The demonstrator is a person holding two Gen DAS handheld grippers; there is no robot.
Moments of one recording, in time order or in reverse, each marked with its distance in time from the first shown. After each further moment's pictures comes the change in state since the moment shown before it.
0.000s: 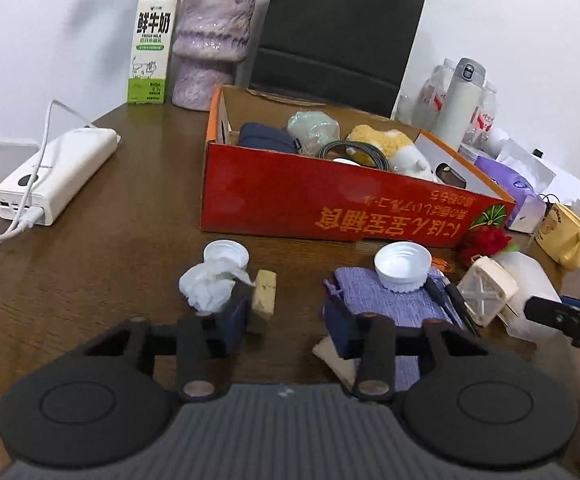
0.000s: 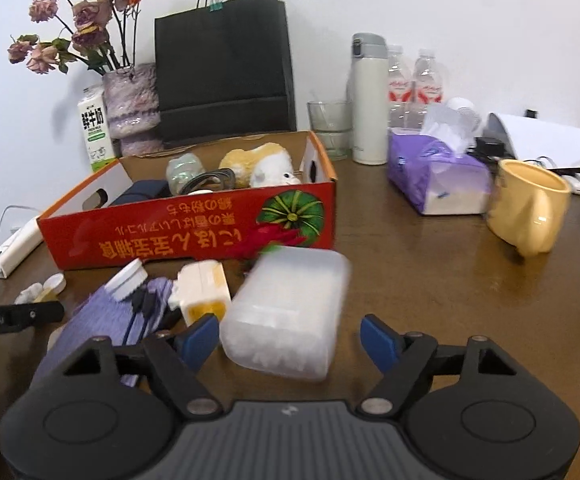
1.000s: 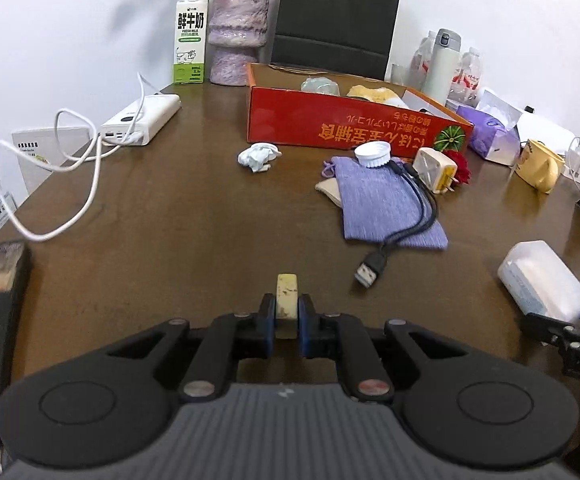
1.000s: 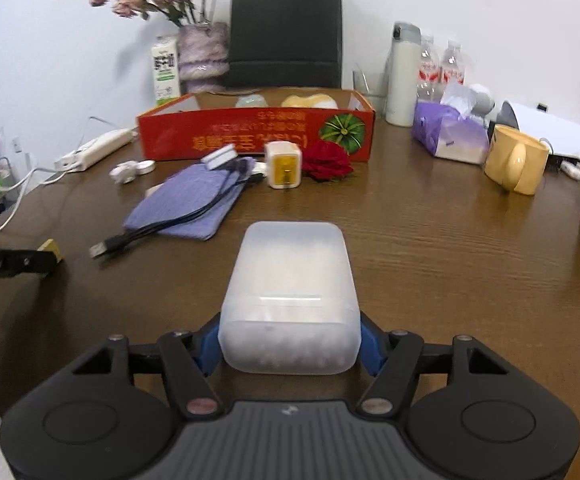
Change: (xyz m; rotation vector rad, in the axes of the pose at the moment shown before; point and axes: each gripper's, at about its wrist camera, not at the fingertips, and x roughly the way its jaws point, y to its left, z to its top) left arm -0.136 -0.012 -0.094 0.052 0.045 0.094; right arm -0.121 0.037 -0.106 -0.141 0.068 0.046
